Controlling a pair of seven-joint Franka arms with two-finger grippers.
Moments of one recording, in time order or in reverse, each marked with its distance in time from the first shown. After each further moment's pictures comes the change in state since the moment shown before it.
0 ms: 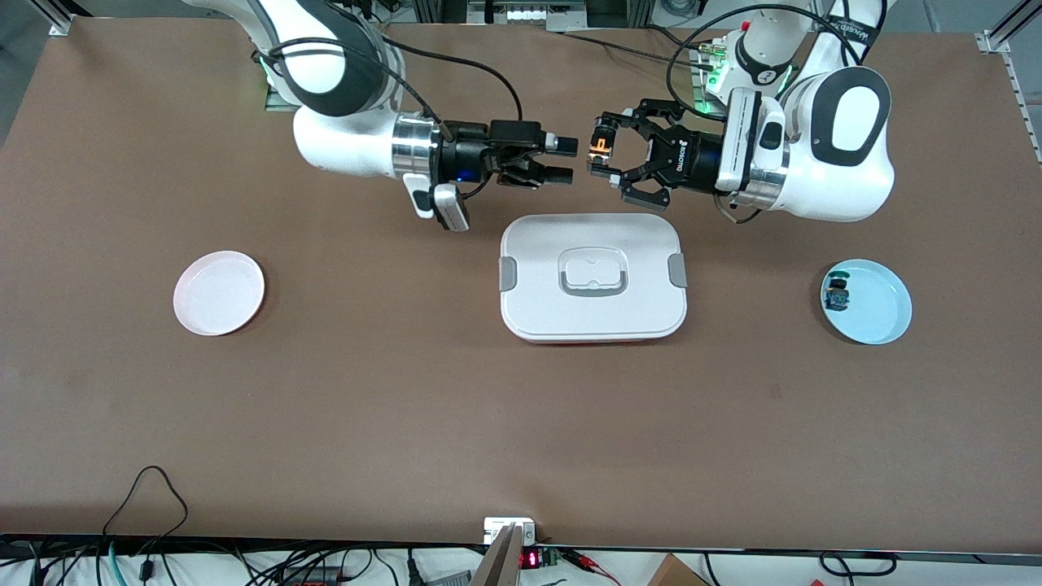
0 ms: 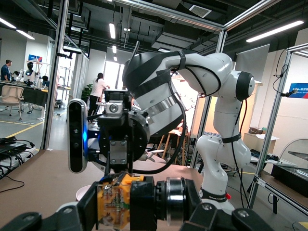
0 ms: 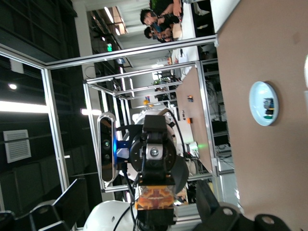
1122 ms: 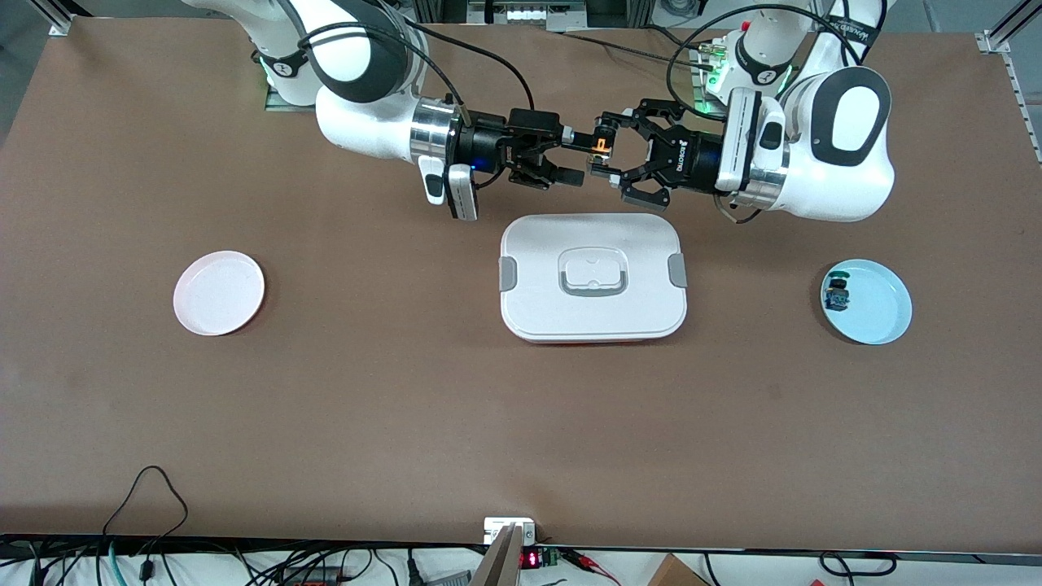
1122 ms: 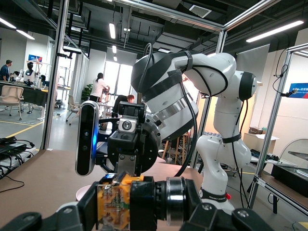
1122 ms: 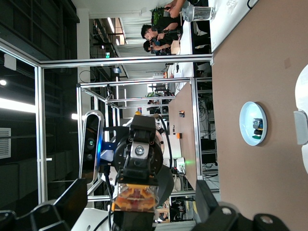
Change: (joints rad) left arm 0.000 0.000 0.000 0.000 0.000 0.000 0.000; right arm 0.024 -0.003 0.028 -0.002 0.048 0.119 -0.138
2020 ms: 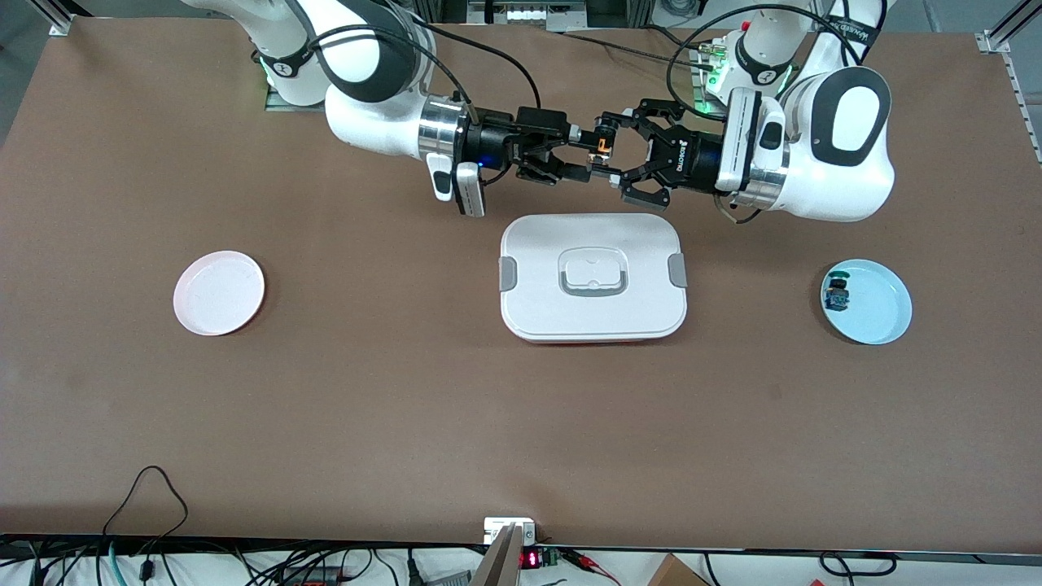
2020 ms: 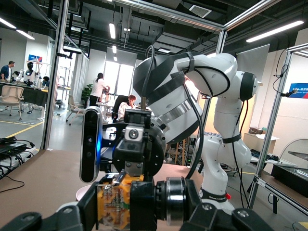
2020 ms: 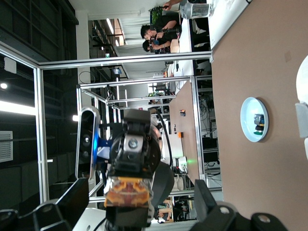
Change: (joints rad) left arm 0.000 0.000 0.000 0.000 0.000 0.000 0.000; right arm 0.022 0.008 0.004 0.000 0.025 0.008 -0.002
